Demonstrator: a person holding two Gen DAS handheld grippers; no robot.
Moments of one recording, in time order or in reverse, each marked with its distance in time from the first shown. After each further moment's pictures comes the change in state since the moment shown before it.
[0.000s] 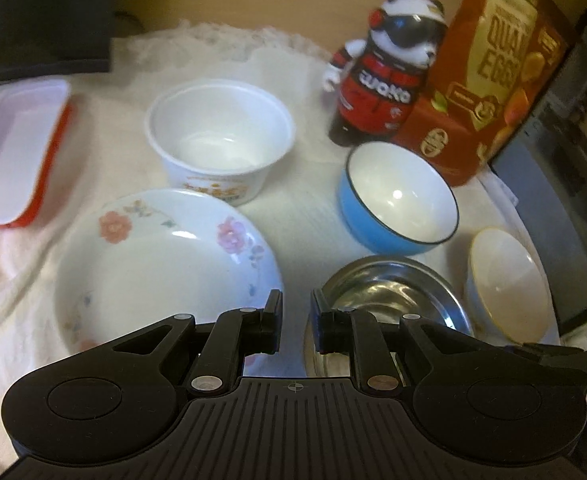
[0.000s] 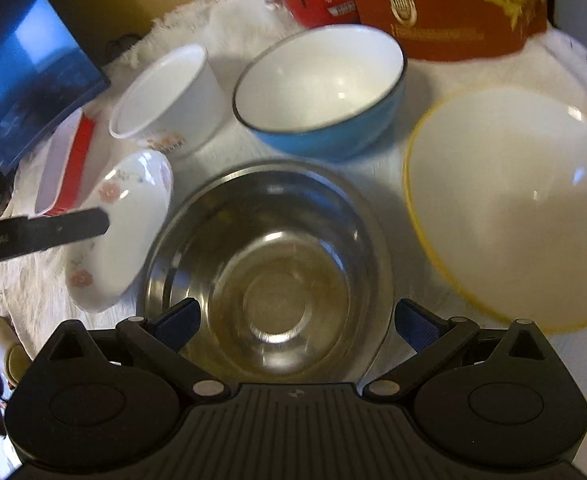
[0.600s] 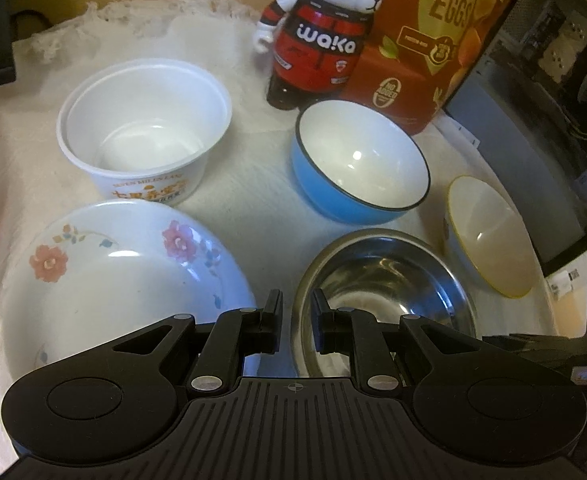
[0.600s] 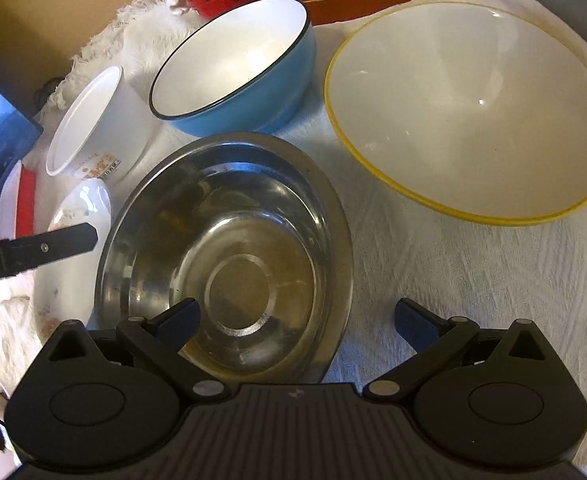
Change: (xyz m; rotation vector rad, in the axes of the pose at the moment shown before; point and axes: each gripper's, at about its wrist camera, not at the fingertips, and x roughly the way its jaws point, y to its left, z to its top) left arm 0.035 0.003 0.017 0.168 0.110 -0.148; right arm 0.014 -0.007 -0.021 0.199 -0.029 -0.106
